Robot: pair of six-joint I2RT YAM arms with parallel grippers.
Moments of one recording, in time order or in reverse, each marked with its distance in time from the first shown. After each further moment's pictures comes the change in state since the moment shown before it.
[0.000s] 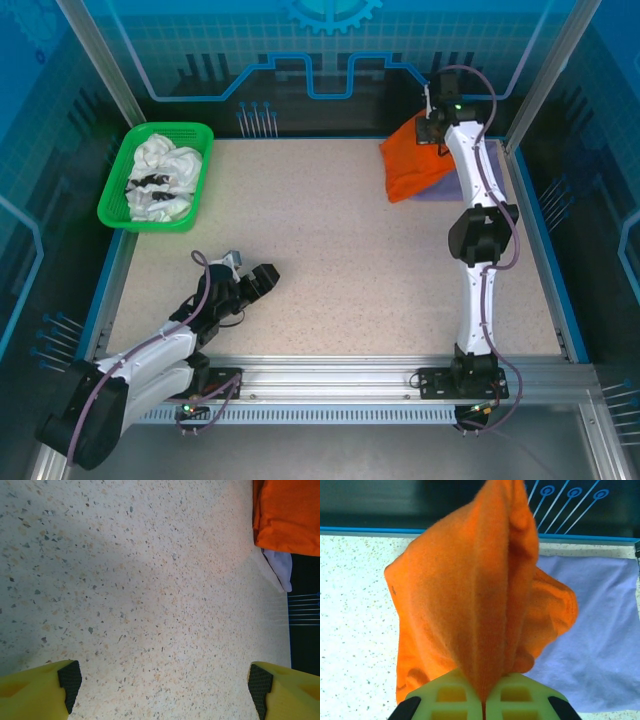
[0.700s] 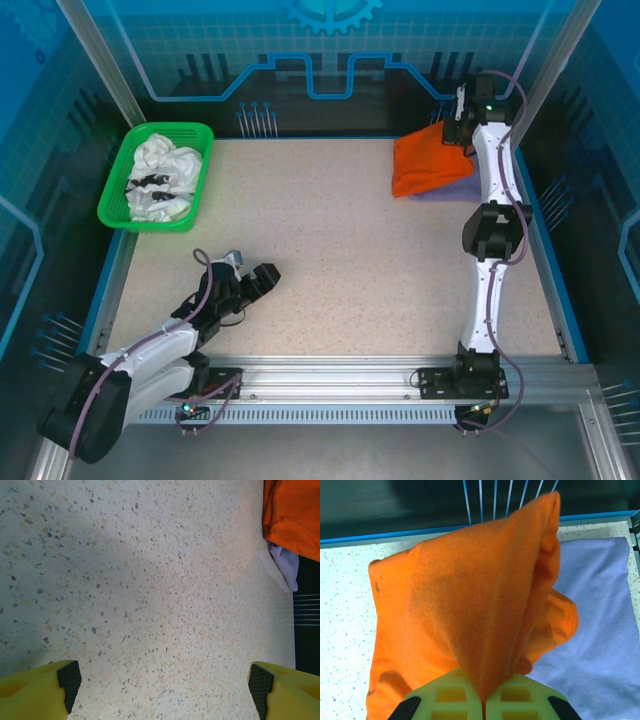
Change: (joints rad) left arm 0.000 0.039 0.014 -0.001 0.001 -0.001; right arm -0.157 0.080 0.066 -0.011 -0.153 0.001
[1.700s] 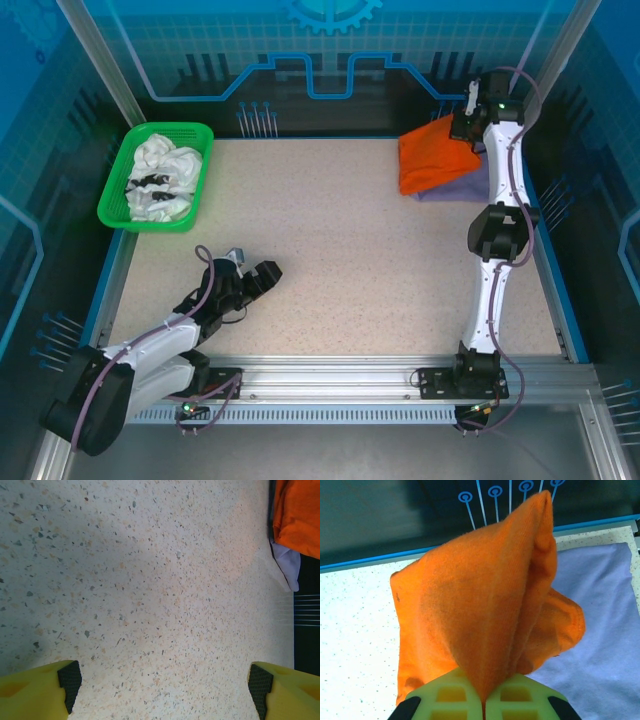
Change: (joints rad) left arm 0.000 0.043 0.034 -0.007 0.011 -0.011; right arm -0.040 -0.013 0.031 0.000 -0.097 0.043
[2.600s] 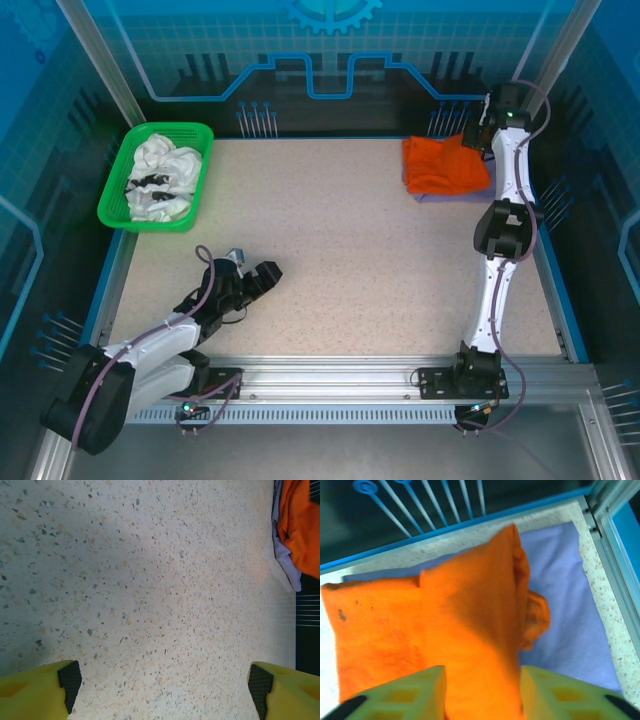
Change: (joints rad) left arm 0.000 0.008 0.004 -0.006 0.000 -0.003; right arm -0.081 0.082 -0.047 0.080 0.076 0.046
